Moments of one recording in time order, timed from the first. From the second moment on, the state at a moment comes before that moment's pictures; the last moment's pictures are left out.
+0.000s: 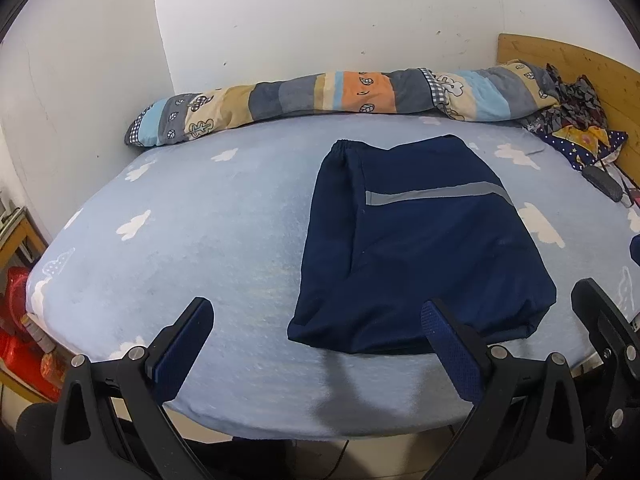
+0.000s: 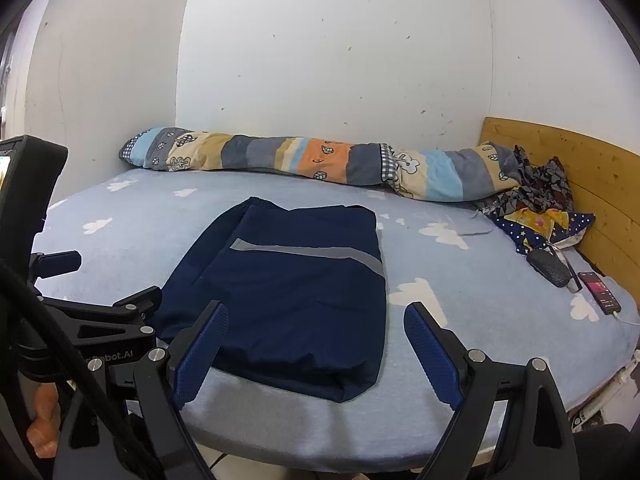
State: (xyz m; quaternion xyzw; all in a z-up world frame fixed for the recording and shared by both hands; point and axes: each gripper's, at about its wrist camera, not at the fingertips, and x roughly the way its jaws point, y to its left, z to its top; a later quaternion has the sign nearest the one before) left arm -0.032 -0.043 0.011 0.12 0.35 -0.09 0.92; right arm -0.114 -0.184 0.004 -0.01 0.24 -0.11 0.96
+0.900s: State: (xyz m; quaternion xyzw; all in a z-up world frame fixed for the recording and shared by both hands) left arm -0.030 -0.041 0.009 0.12 0.36 -0.09 0.92; right arm -0.111 -0.190 0.004 -0.01 0.24 -0.12 0.96
